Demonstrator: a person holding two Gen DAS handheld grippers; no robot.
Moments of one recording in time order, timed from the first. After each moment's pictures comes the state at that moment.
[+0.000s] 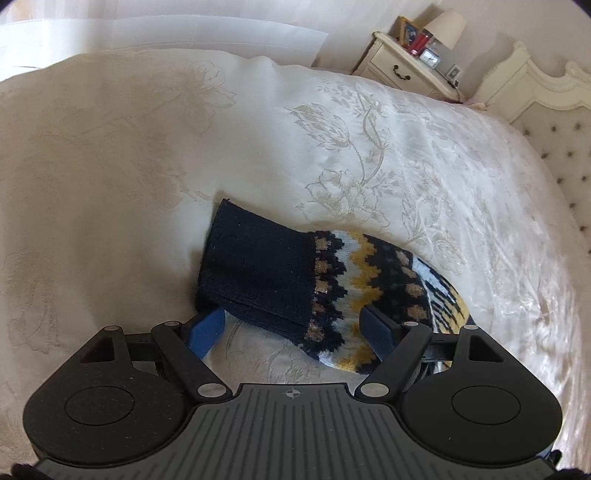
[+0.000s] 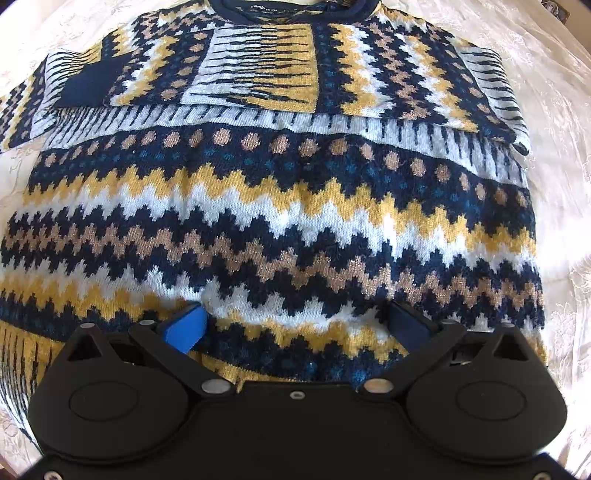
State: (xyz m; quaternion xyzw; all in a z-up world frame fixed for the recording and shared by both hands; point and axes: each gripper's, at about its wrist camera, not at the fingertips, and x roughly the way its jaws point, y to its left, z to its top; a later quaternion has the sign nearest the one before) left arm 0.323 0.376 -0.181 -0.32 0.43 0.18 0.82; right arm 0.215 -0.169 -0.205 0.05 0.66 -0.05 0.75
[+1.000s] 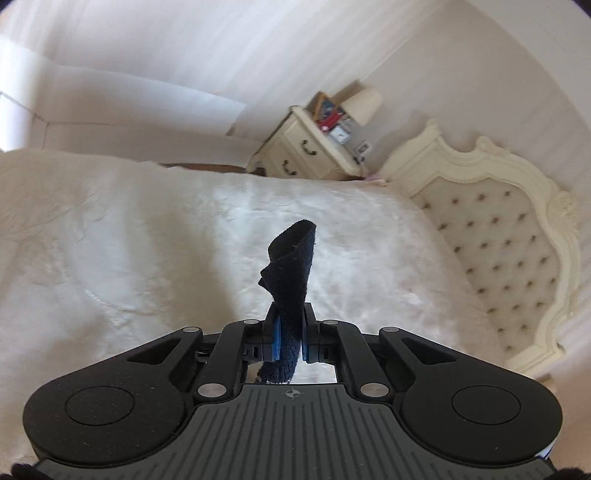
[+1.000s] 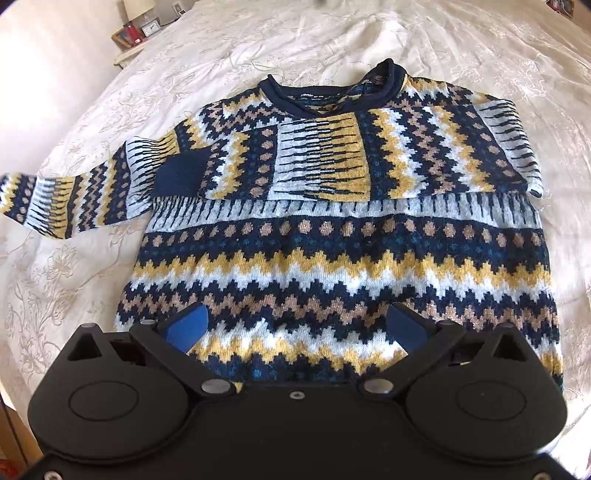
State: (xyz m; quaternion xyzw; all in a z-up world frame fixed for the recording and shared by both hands) left arm 0.319 0.321 -0.045 -0.38 0.27 0.09 0.88; right arm 0.216 -0.181 -0.139 0.15 0.58 0.01 0.80
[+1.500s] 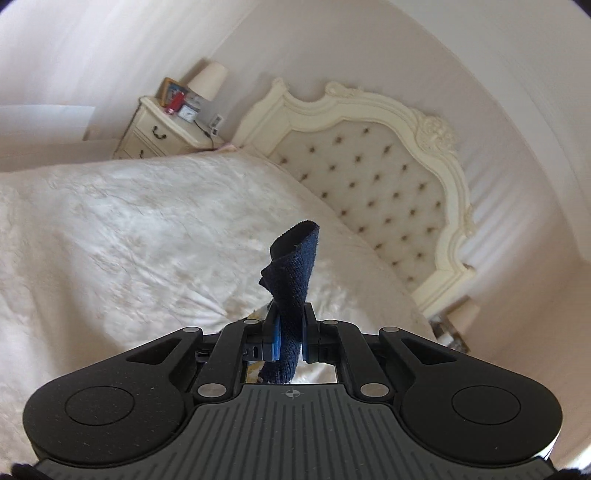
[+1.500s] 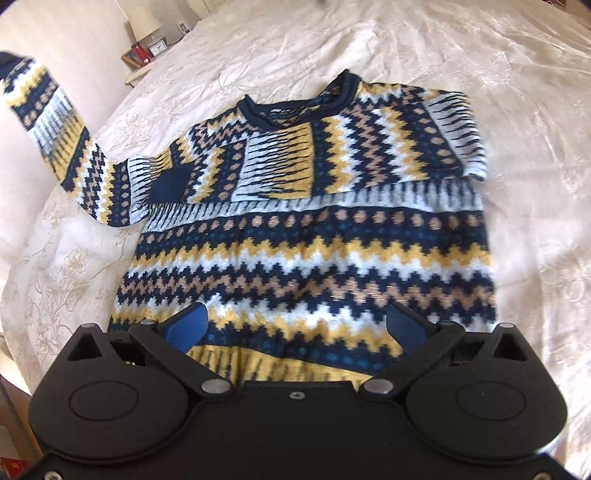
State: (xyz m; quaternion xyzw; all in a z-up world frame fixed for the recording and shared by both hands) left arm 0.321 0.104 0.024 -0.32 0.25 -0.10 0.91; right arm 0.173 -0.249 -0.119 0.19 0.55 0.03 0.81
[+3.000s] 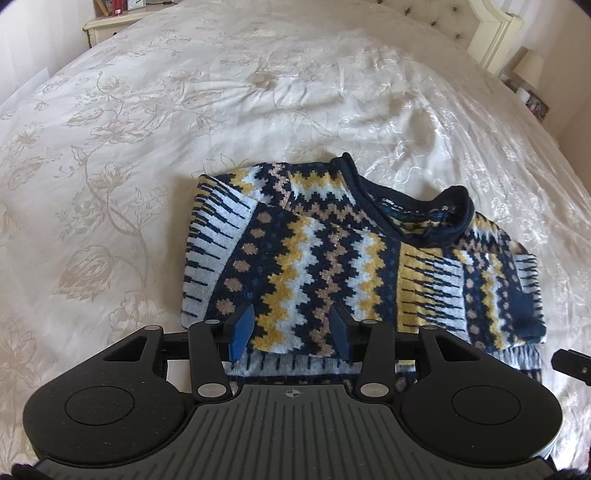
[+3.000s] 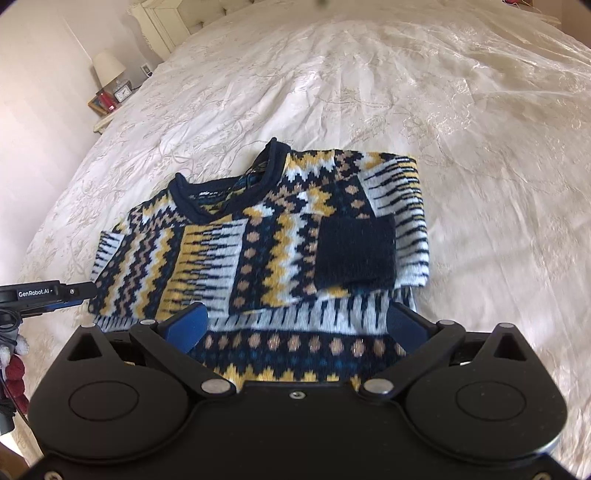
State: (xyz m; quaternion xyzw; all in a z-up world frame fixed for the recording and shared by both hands) left arm 0.331 0.001 -0.153 -0.03 0.50 -0.11 0.86; right arm 0.249 -0.325 -0.136 0.21 0.52 -0.02 0.83
